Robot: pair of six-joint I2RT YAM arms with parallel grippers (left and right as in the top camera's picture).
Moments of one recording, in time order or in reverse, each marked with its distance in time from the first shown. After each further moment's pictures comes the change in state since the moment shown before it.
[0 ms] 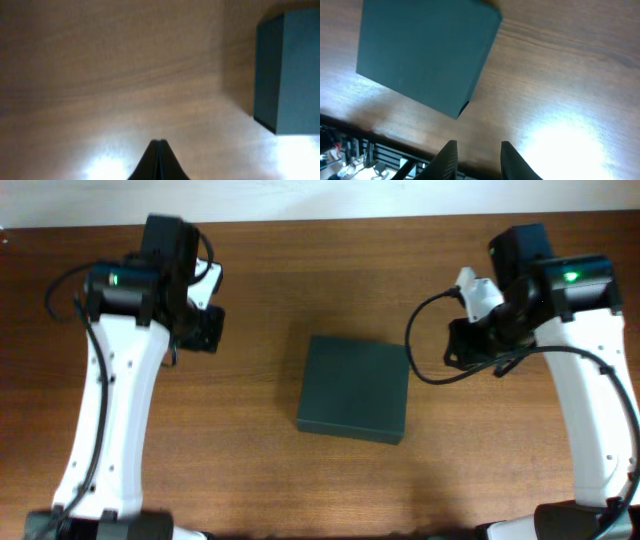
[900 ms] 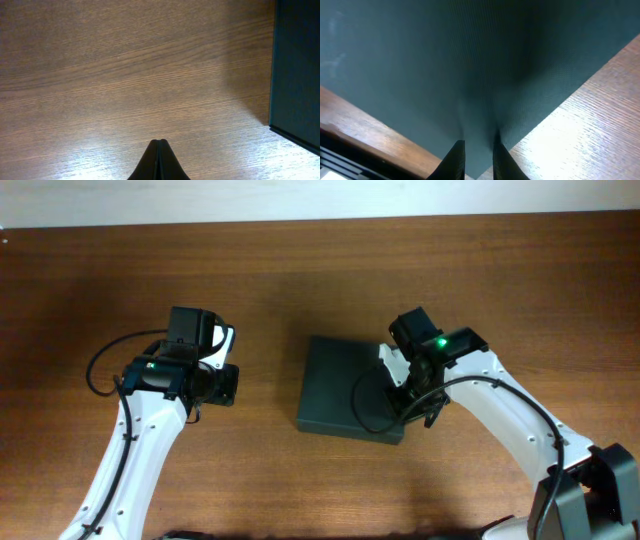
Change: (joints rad) left arm 0.000 -0.248 -0.688 0.482 0.046 -0.049; right arm 0.272 -0.002 -0.602 0.483 0.013 0.063
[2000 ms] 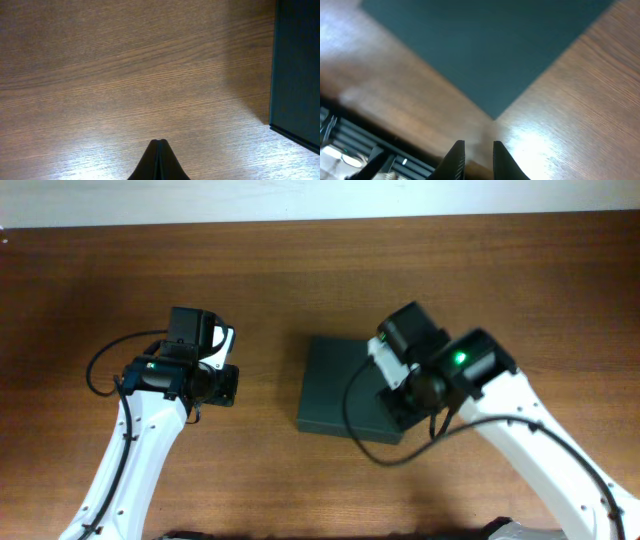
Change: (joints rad) left arm 0.000 0.000 -0.001 -0.003 0.000 0.000; right arm 0.180 -0.161 0.245 -0.252 0.124 0.028
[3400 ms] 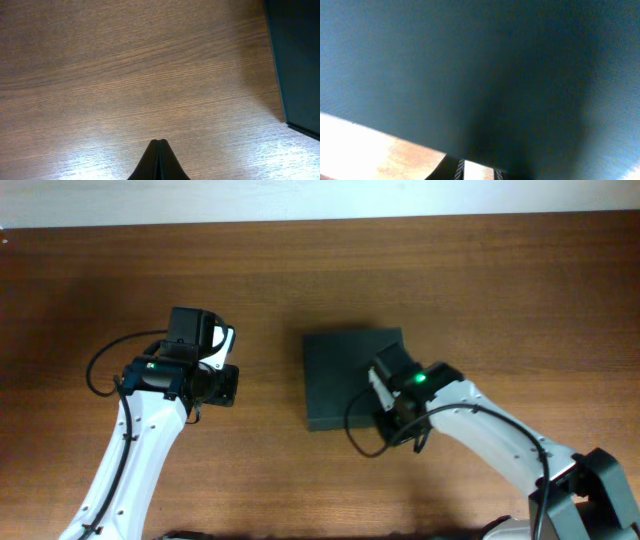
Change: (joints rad) left arm 0.000 0.000 0.000 0.000 0.000 0.000; right arm -0.090 0.119 -0.436 0.442 0.000 0.090
